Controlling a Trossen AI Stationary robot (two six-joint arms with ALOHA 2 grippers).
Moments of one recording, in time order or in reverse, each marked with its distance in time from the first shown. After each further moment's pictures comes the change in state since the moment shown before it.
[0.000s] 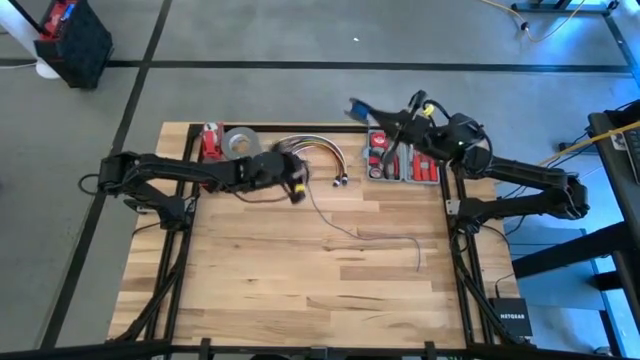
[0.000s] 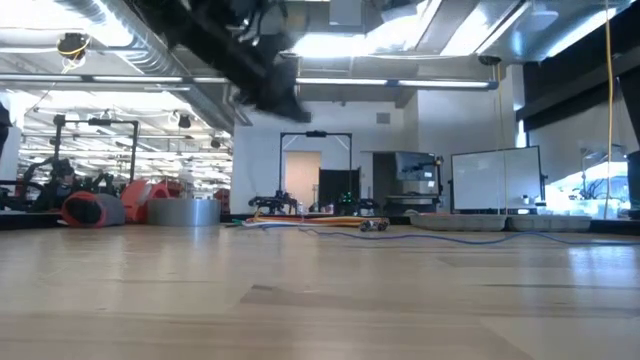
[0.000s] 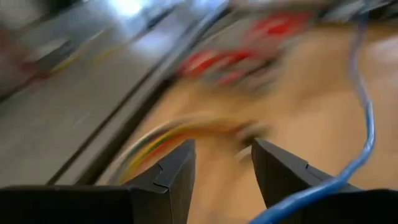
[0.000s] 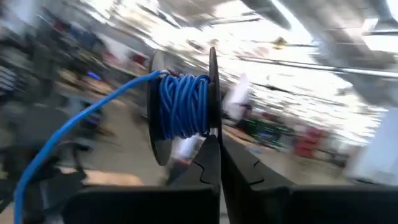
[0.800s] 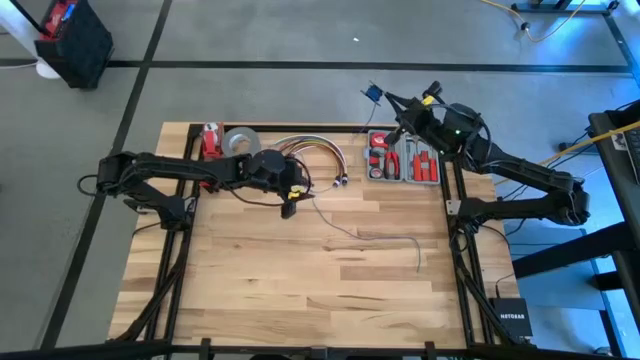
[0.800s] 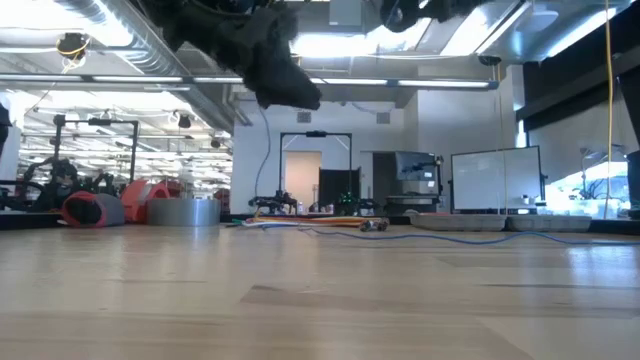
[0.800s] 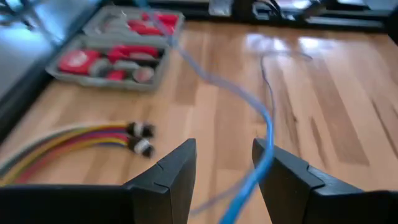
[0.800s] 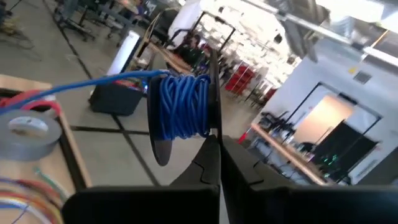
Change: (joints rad) left arm -0.003 -0.013 0.034 -0.056 0.497 0.006; right arm -0.119 -0.025 0.041 -0.268 0.225 -0.153
